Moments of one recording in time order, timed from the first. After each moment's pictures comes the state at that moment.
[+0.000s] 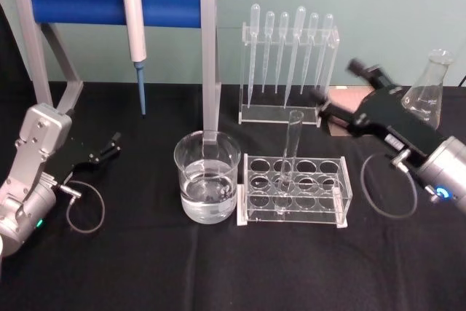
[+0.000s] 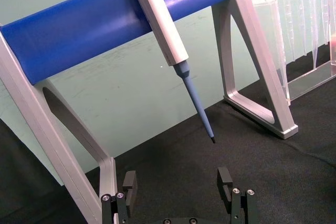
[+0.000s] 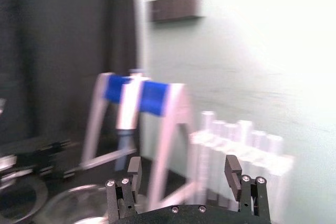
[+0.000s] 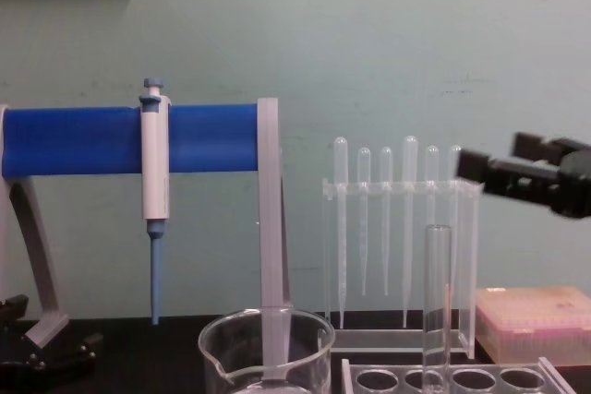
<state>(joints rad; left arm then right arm) -0.20 0.60 0.45 -1.41 -0.25 -0.12 0.03 0.18 0.54 -0.29 -1.62 0.55 -0.16 0.47</state>
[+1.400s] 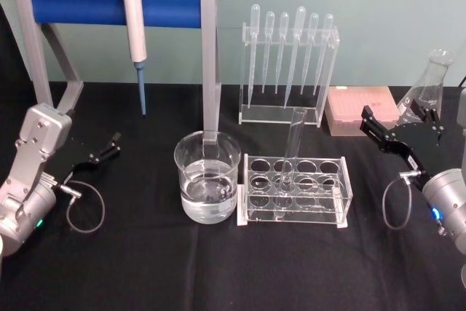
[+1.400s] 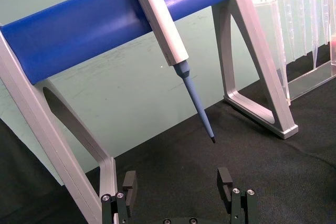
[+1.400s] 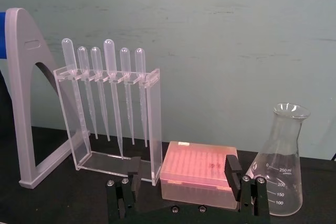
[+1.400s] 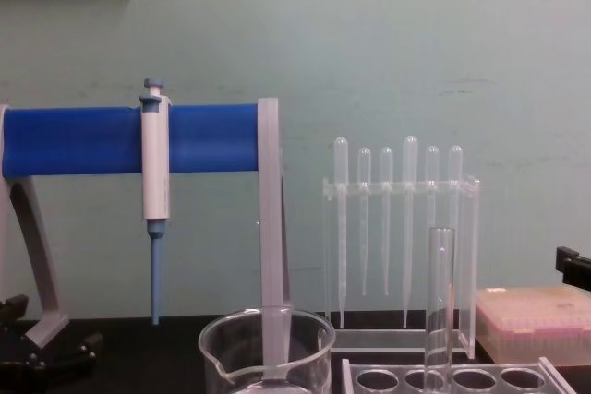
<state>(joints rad) -0.20 0.60 0.45 -1.41 -0.25 -0.12 0.03 0.08 0.37 -0.19 -1.58 0.32 -0.03 0.01</state>
